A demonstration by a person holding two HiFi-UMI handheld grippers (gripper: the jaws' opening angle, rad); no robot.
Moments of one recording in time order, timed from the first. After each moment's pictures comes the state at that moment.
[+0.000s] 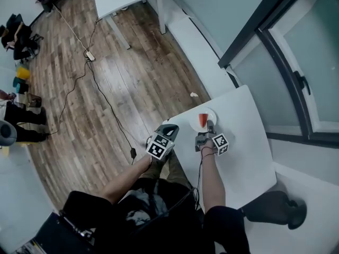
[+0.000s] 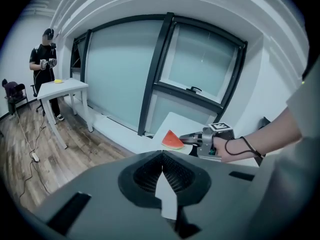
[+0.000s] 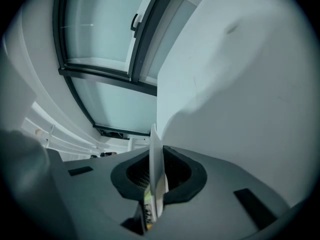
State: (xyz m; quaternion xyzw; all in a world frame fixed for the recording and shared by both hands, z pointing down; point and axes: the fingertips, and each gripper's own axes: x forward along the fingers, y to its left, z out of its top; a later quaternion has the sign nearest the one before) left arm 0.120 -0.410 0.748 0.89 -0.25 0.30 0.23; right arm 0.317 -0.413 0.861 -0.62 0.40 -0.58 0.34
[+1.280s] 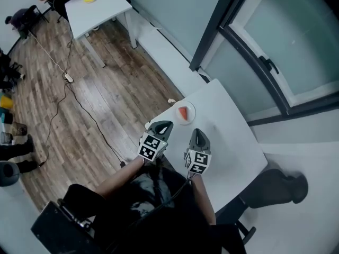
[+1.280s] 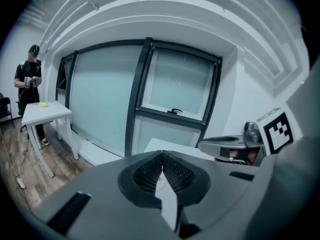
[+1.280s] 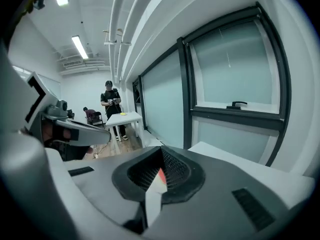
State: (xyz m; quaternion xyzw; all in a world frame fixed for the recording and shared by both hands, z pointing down) left arm 0.170 -0.390 0.633 0.95 -0.20 0.20 0.15; right arm 0.270 -0.332 0.633 -0.75 0.62 -0.19 -0.11
